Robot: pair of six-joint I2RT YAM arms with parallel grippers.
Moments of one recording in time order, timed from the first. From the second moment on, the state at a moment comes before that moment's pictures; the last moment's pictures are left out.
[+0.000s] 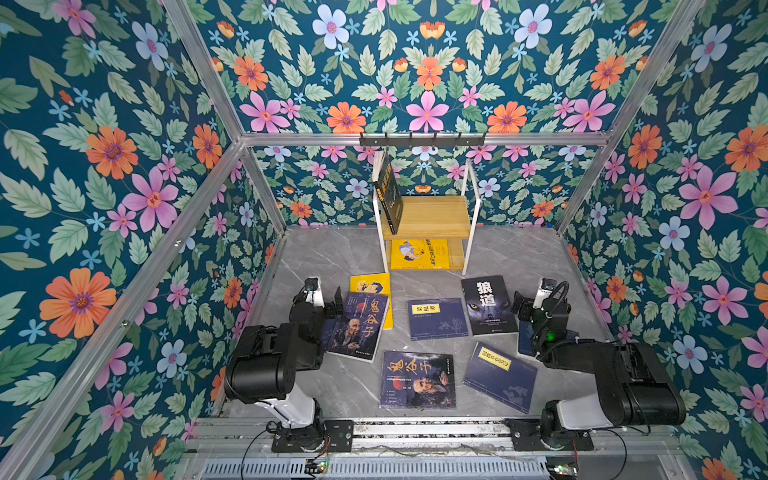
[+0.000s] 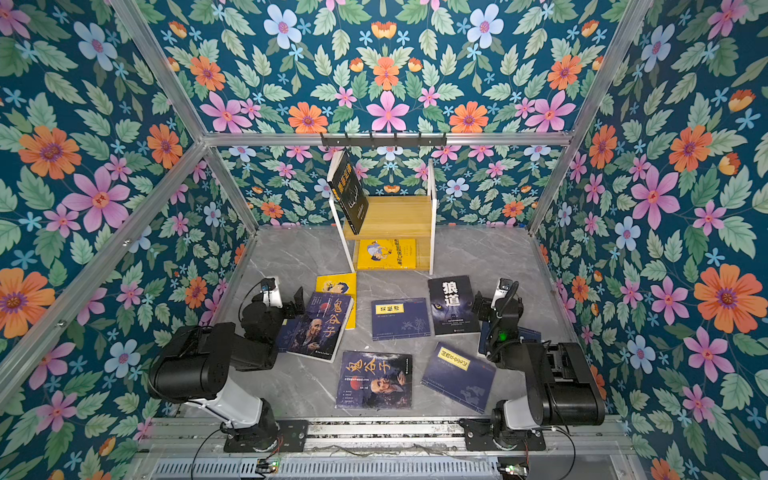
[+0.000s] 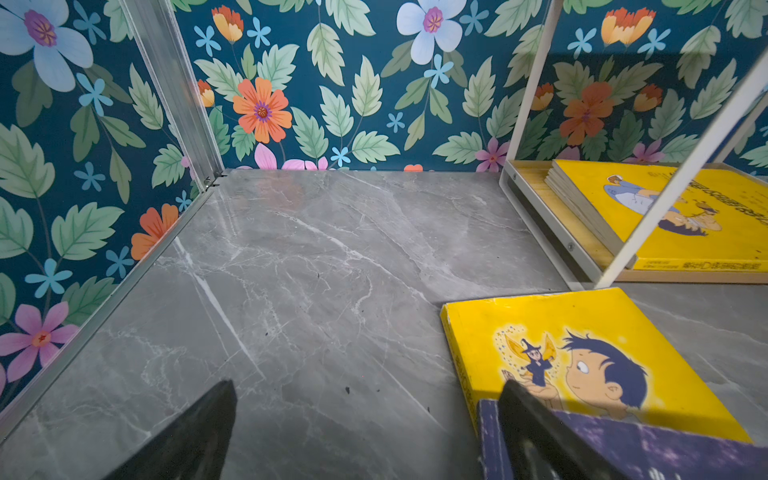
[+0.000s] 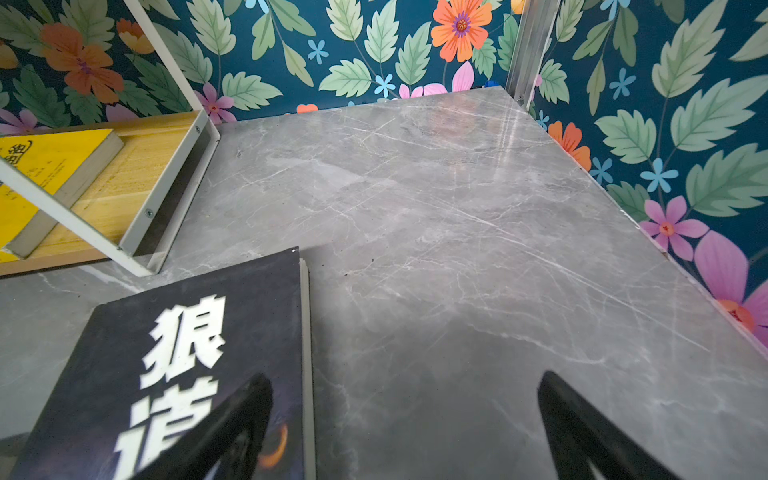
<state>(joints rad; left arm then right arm) 0.03 1.61 0.28 1.14 0.05 0.00 -0.02 1.44 0.29 0.78 0.13 0.11</state>
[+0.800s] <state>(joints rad) 0.03 1.42 0.54 0.71 0.10 0.03 0.01 1.19 0.38 0.55 0.13 0.12</state>
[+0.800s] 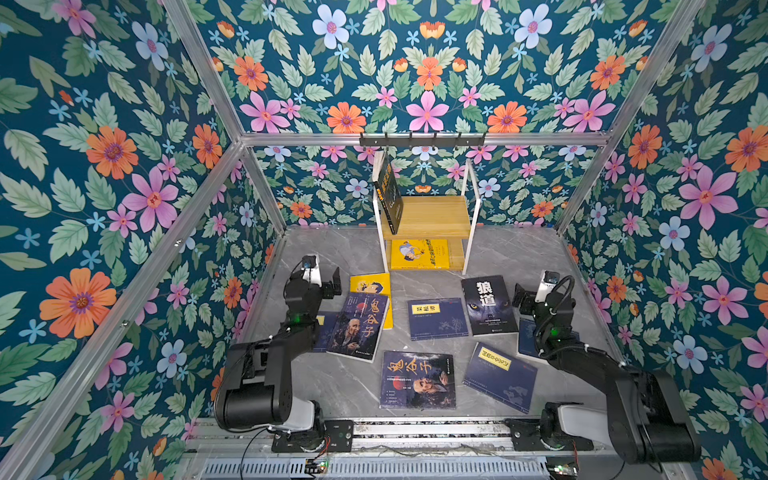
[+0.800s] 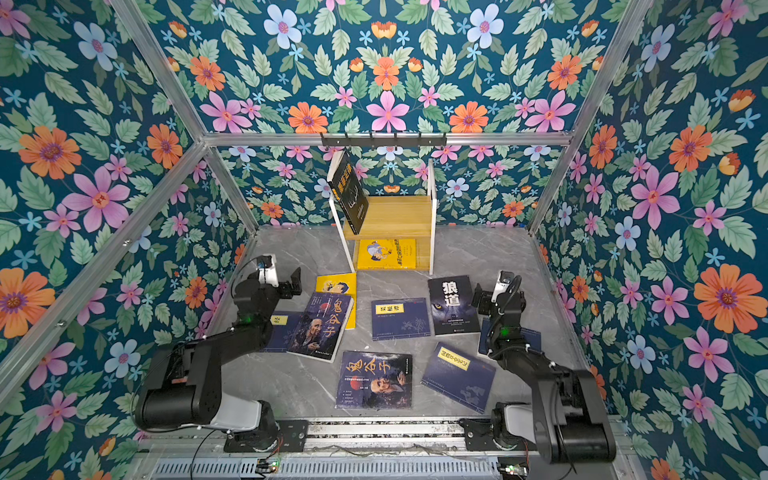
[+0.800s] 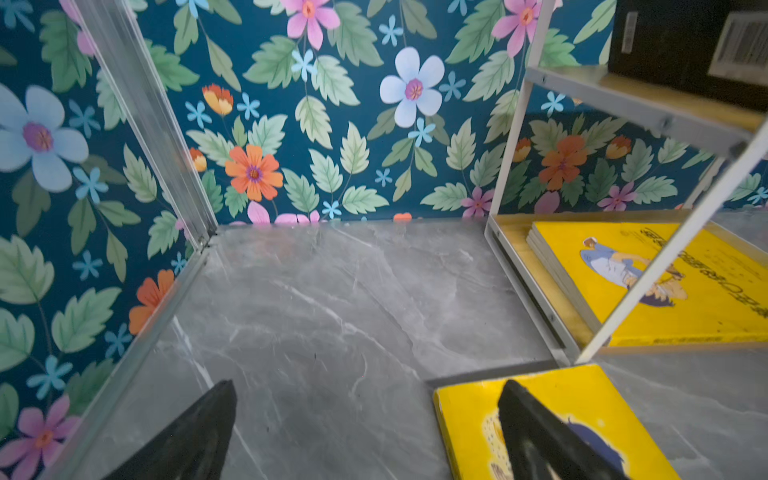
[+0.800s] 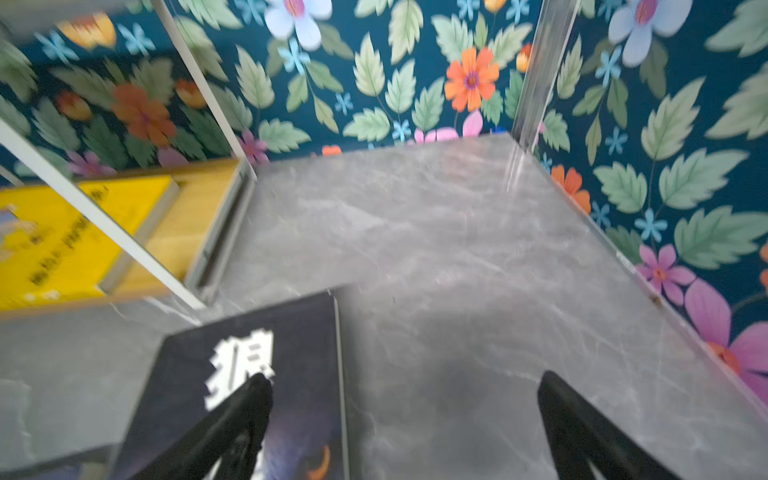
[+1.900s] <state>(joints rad) 0.08 1.37 0.82 -0.36 0.36 -0.08 0.84 1.40 0.89 -0.17 0.00 0.82</state>
